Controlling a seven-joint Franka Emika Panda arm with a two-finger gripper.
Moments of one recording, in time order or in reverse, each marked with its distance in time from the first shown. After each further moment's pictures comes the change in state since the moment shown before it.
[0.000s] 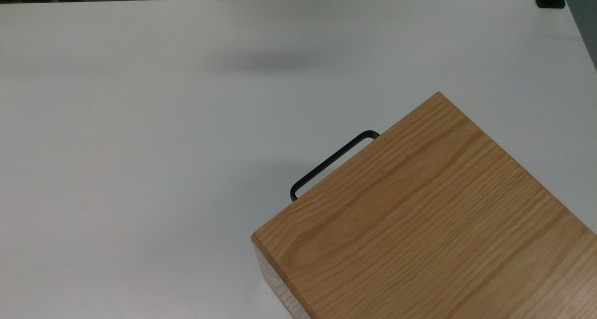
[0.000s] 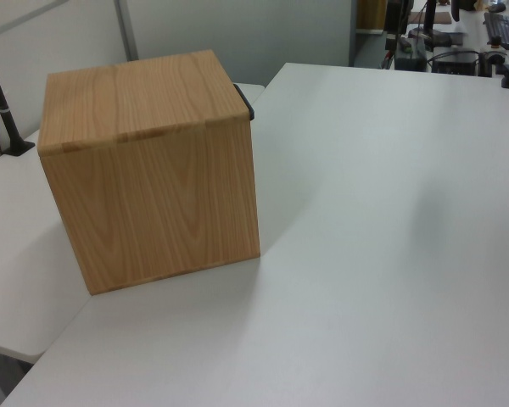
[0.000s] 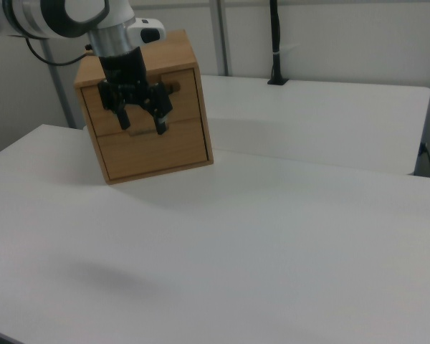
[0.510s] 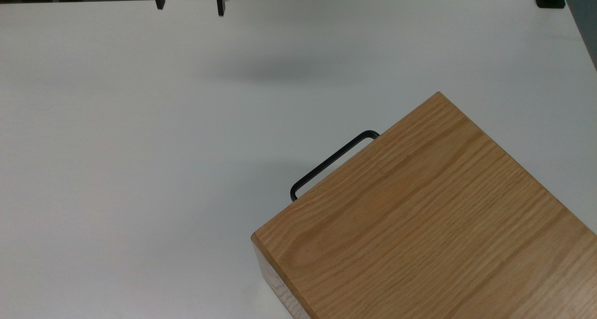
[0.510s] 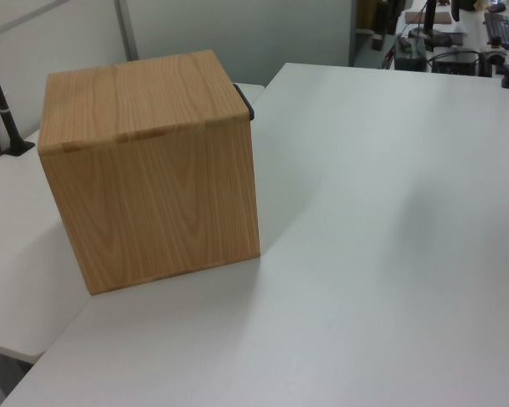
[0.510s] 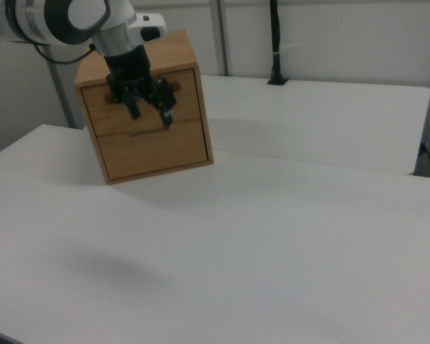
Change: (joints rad) arm 0.006 0.005 0.007 -0.023 0.005 0.163 0.170
